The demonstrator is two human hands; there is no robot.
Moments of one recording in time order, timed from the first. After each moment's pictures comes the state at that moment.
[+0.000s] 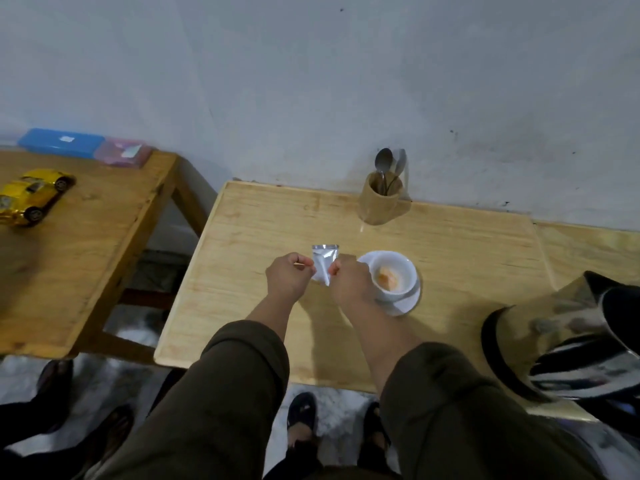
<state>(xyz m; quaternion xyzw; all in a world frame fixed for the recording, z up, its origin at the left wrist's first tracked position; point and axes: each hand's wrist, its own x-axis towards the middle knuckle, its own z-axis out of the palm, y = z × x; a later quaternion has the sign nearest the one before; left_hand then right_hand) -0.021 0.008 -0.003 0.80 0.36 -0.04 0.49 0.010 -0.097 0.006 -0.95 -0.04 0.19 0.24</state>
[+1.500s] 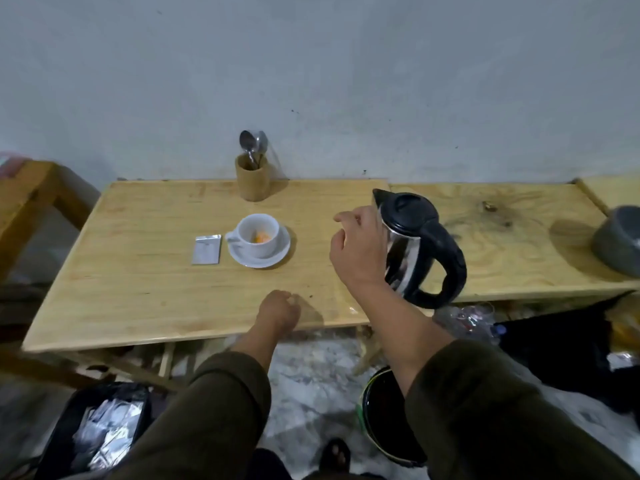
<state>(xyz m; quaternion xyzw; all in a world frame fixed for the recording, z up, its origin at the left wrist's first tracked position) -0.108 -0.223 -0.026 0.89 0.20 -0.22 0.35 -0.070 -0.349 0.078 -0.94 -0.06 -0.20 0.25</state>
